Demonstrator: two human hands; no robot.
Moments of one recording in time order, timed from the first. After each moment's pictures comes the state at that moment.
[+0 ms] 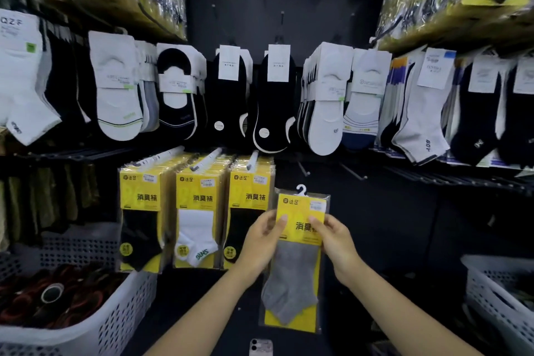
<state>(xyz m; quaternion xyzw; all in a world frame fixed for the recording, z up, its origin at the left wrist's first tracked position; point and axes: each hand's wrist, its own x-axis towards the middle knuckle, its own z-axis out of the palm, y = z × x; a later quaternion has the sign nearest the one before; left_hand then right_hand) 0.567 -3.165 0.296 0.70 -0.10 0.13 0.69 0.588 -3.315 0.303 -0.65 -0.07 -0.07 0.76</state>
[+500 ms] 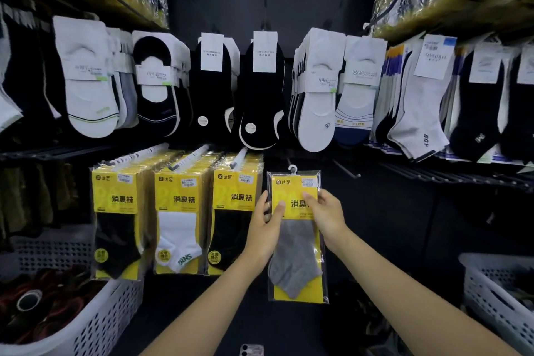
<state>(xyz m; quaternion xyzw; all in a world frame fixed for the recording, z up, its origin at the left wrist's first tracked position) 0.614 -3.197 0.299 0.69 -0.05 0.16 0.71 0.649 -3.320 0.328 -0.68 -0.06 -0.13 0.72</state>
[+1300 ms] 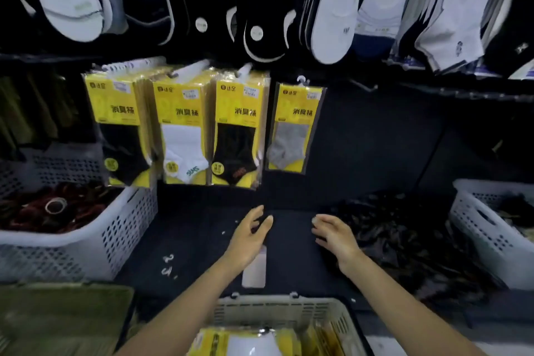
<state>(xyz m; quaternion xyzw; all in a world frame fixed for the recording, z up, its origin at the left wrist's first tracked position) 0.545 -3.166 0.138 0.77 0.03 0.01 0.64 0.568 -3.362 0.153 -0.72 0.12 0.06 0.68</state>
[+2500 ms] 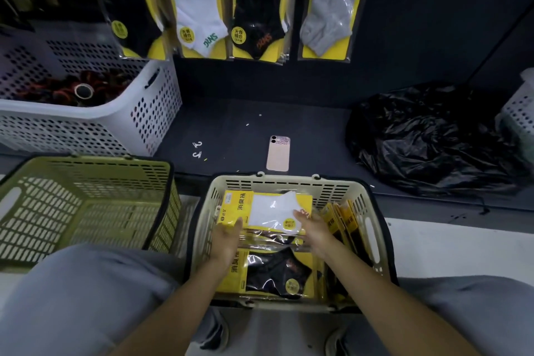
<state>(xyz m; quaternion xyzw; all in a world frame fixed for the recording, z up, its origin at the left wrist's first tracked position) 0.365 -3.135 -0.038 0.67 0.42 -0.08 0.60 0.434 -3.315 -0.045 -0.66 0.24 0.28 0.66</state>
